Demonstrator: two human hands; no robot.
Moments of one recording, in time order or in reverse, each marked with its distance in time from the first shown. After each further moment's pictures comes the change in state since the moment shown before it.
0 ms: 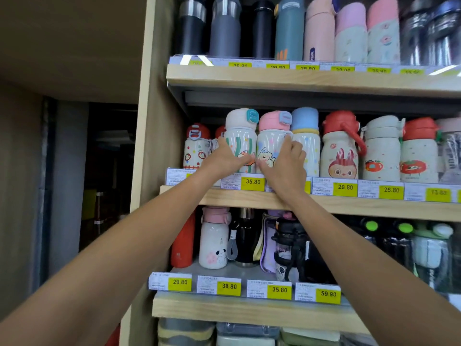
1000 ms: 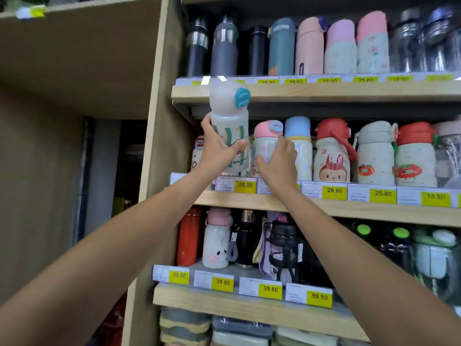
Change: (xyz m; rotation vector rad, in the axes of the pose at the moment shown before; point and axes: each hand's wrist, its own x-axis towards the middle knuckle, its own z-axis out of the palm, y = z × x) left_hand -0.049 0.046 -0.017 -0.535 0.355 0.338; right_hand 0.004 -0.003 -0.030 0.297 -0.028 -0.041
